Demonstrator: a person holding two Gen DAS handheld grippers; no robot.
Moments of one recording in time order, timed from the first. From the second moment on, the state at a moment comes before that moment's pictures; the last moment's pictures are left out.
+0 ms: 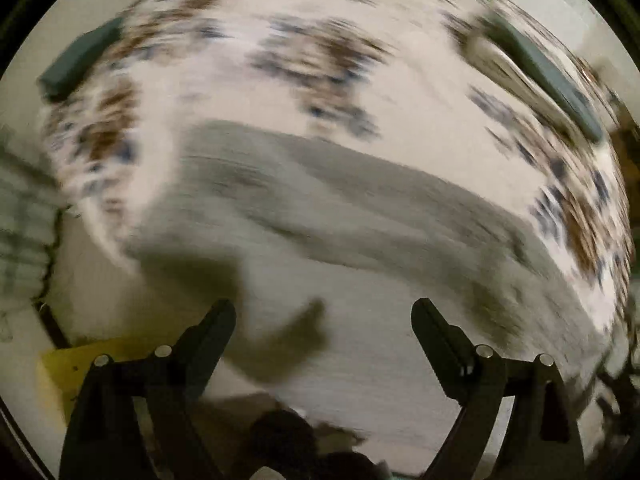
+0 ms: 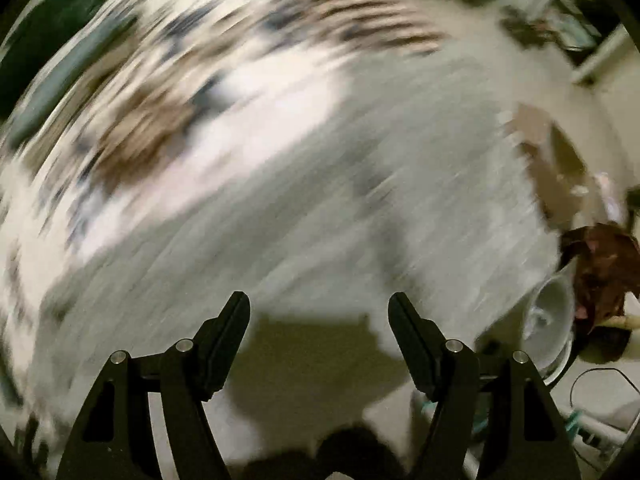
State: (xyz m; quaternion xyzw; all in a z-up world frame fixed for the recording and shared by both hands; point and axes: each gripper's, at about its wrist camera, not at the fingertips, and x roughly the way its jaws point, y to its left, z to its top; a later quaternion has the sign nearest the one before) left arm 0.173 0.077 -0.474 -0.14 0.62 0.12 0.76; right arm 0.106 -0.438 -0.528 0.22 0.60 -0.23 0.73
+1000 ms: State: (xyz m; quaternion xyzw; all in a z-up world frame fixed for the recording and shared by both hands) left arm 0.182 -0.199 -0.533 0.02 0.71 -0.04 0.70; right arm -0.020 -0.620 -0.617 0.56 0.44 -0.32 0.62
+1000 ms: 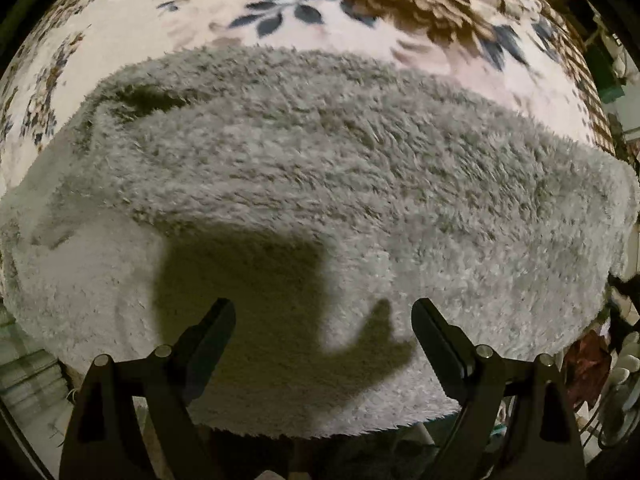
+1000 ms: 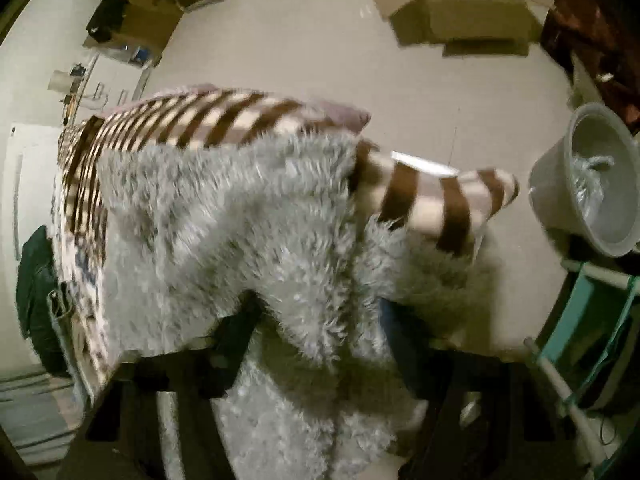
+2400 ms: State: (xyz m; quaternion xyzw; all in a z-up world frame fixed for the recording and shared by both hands) left arm 0.225 -0.193 -0.514 0.00 0.69 -0.05 0.73; right arm -0.041 -0.590 -0.541 0.52 0.51 -0.29 0.62
